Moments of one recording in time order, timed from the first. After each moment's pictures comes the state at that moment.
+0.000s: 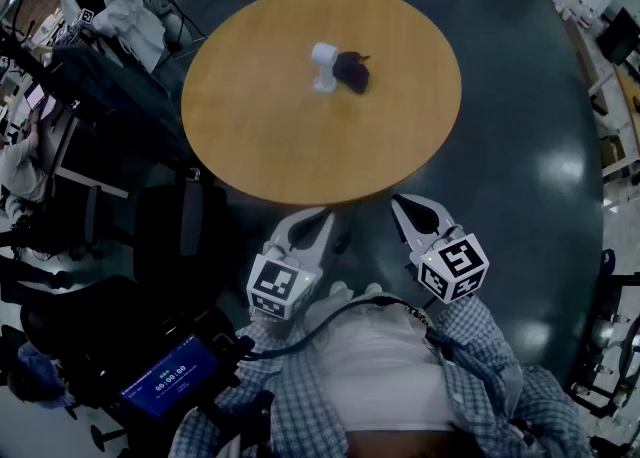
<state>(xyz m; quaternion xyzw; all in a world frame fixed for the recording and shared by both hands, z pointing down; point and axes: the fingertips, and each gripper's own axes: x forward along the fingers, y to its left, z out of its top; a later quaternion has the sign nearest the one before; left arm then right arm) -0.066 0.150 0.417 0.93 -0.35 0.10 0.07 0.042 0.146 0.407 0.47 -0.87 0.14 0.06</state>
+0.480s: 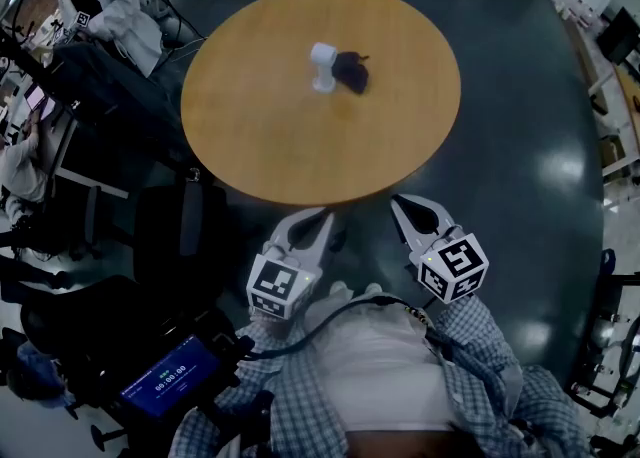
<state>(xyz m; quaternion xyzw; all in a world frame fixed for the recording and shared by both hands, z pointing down) -0.066 0.149 0.418 0.93 -0.35 0.10 0.07 0.042 0.146 0.407 0.47 -0.87 0.14 0.06</state>
